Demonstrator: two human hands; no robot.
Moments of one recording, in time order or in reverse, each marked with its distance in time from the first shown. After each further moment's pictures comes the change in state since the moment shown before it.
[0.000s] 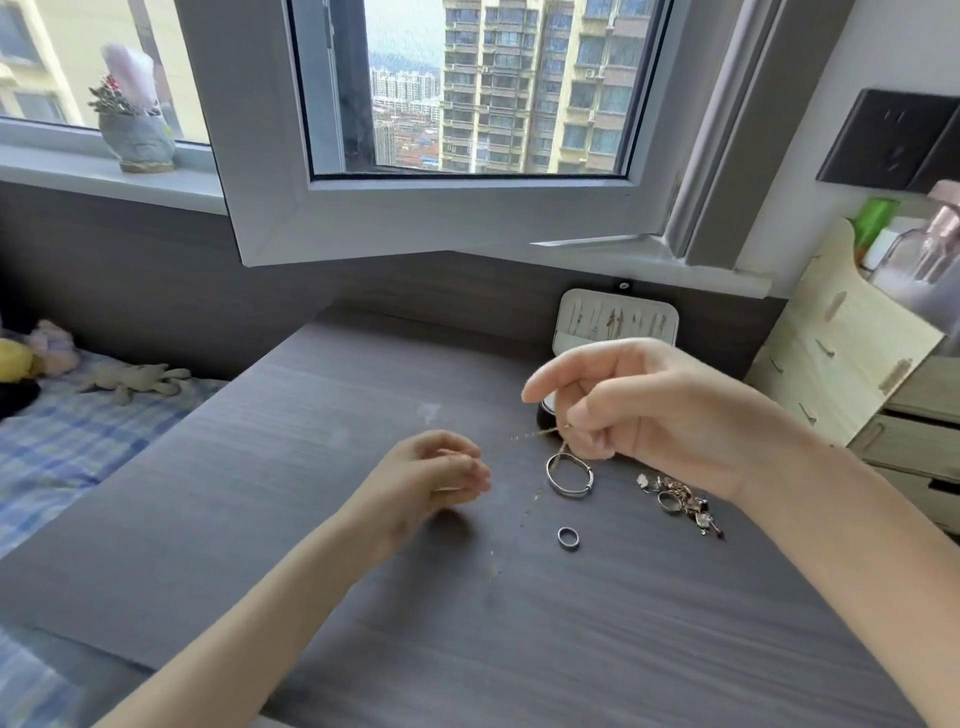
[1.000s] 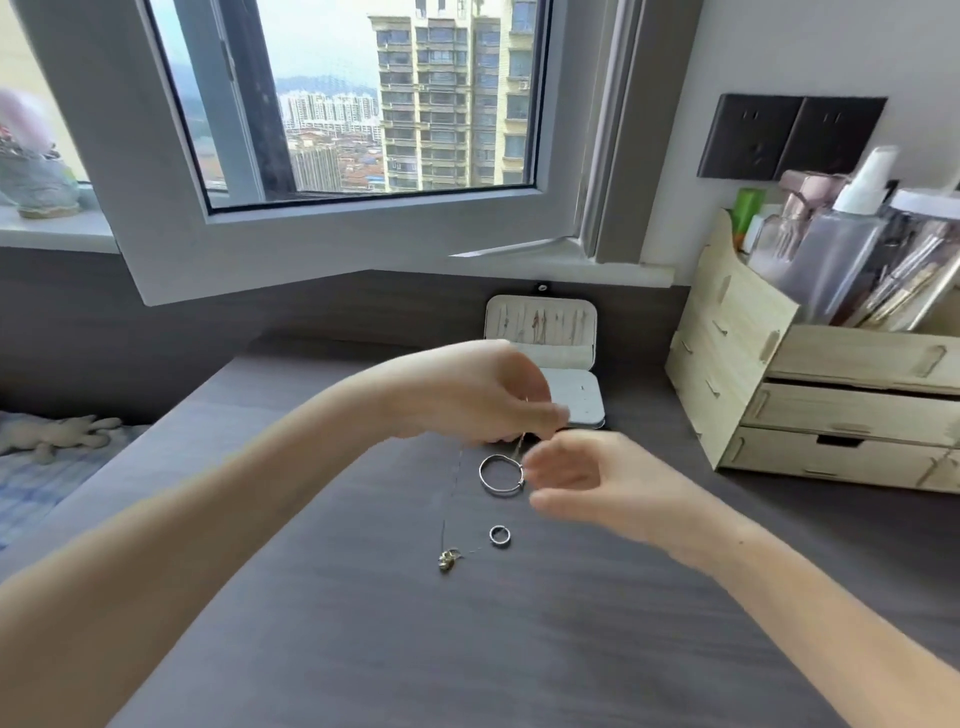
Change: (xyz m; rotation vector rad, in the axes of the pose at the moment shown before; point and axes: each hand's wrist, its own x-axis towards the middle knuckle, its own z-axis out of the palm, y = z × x) left_hand -0.019 0.123 0.122 1.259 -0.438 0.181; right_hand -0.052 0.066 -0.027 -0.410 0.314 0.163
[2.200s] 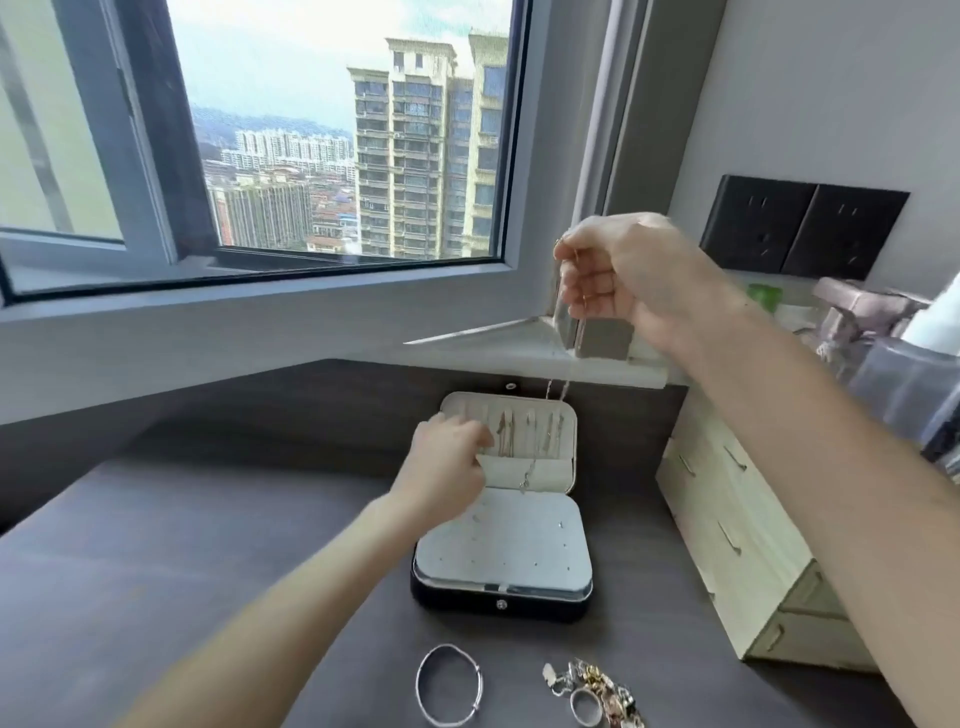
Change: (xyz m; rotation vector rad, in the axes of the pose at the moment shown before) left_hand 0.218 -0.117 0.026 0.190 0.562 0.061; right_hand 0.170 -0.095 -0.163 0.291 0.442 -0.212
